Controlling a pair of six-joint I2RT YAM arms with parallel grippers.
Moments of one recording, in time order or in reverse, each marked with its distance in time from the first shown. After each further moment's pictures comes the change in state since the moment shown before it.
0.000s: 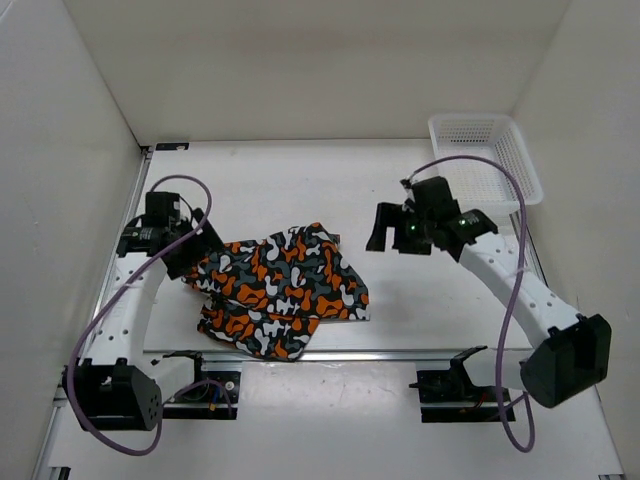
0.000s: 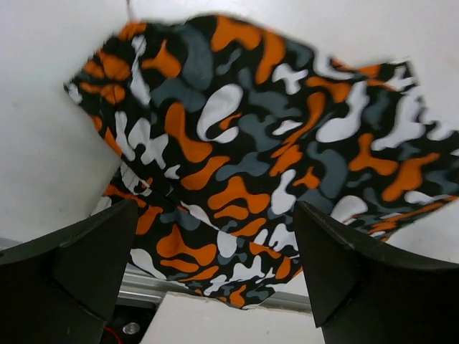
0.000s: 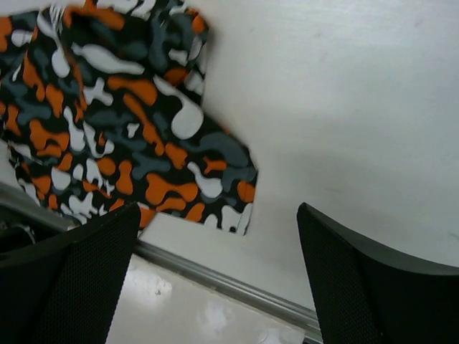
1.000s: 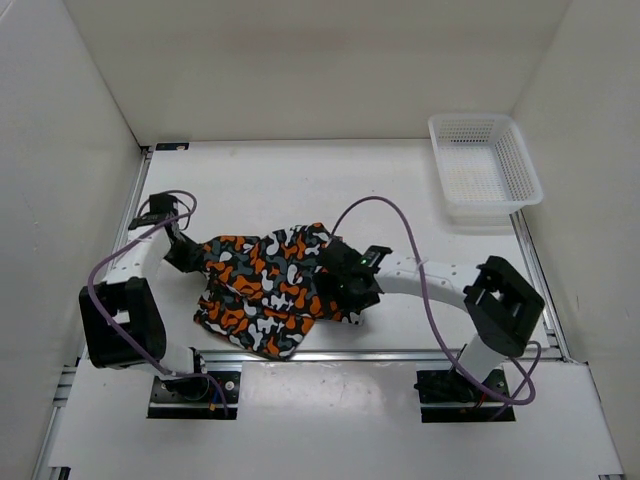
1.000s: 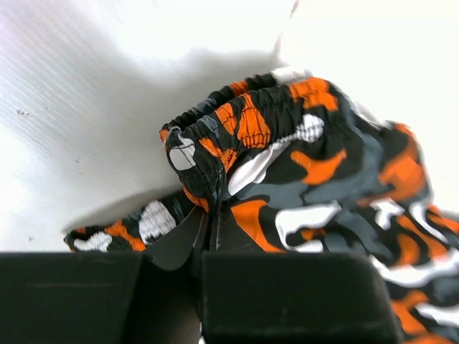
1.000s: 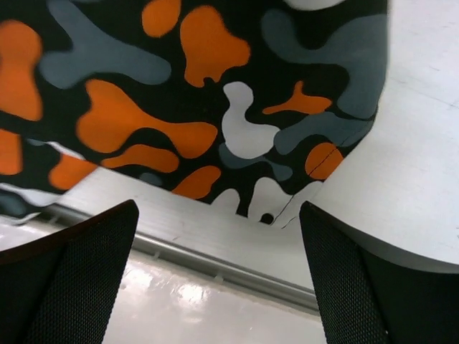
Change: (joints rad) left arm 0.146 0.364 -0.131 0.182 -0.066 -0.270; right arm 0.528 0.320 -0.117 0.082 0.203 0.196
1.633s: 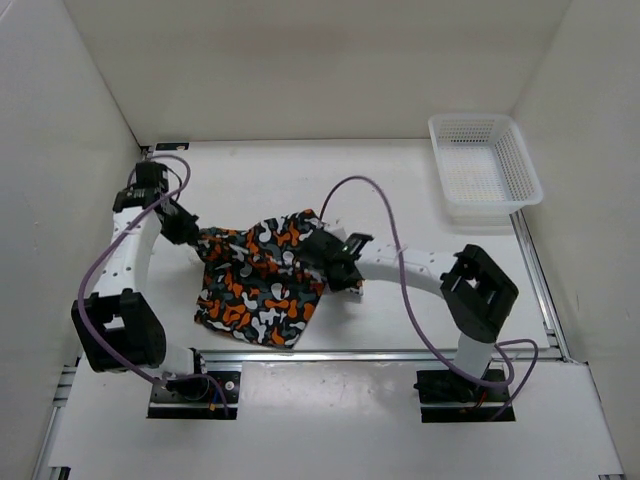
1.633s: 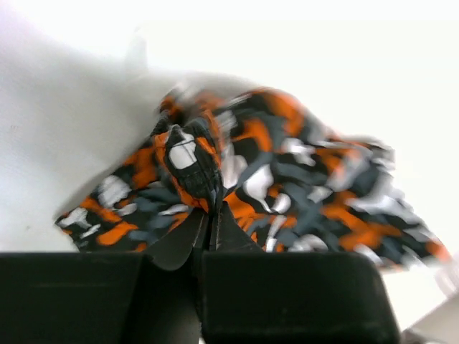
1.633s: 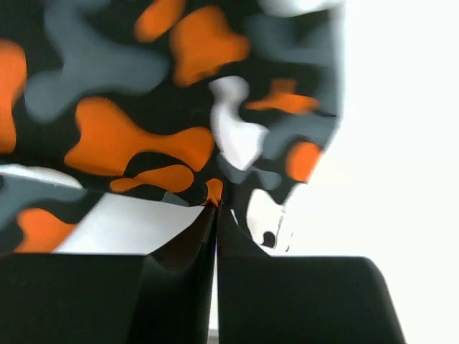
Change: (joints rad) left arm -0.014 -0.060 0.239 -0.145 0.038 0.064; right arm 0.061 0.184 0.164 -0.049 0.337 -0.026
